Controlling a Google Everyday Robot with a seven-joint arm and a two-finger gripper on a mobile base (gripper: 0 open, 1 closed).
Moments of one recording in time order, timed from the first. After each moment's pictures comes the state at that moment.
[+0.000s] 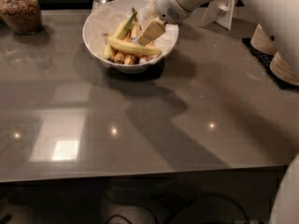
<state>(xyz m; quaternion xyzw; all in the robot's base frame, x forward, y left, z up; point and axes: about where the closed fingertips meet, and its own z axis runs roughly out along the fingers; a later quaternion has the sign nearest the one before) 0.692 0.003 0.960 -0.61 0.69 0.09 0.39</state>
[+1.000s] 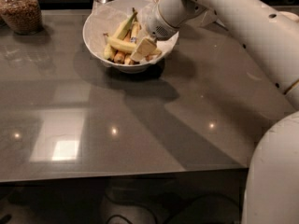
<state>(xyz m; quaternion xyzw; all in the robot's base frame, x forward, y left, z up) 0.703 0.023 0.896 -0.62 0.70 0.11 0.33</state>
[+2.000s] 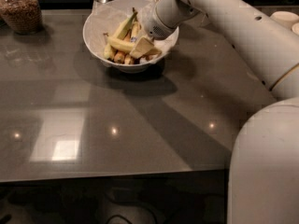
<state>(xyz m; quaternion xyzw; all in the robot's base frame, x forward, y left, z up) 0.733 0.026 0.884 -0.60 0.72 0.10 0.34</state>
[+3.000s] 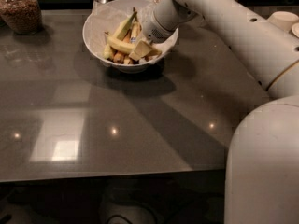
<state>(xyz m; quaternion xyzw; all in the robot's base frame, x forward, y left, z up) 0.729 0.030 0.874 -0.61 0.72 0.11 0.32</state>
